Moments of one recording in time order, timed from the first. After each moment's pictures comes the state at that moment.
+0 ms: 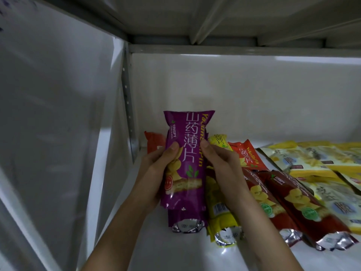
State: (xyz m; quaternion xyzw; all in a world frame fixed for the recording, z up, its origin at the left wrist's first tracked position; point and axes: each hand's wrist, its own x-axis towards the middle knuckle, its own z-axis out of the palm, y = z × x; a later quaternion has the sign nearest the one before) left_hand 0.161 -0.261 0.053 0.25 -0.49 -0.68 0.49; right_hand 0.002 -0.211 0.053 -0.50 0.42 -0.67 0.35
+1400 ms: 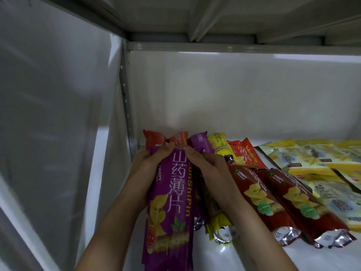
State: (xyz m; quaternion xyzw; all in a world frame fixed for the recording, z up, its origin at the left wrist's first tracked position) left_hand 0.169 -0.260 0.061 0.35 -0.49 -0.64 0.47; right_hand 0.019 -0.210 0.046 -0.52 0.47 -0.61 0.36
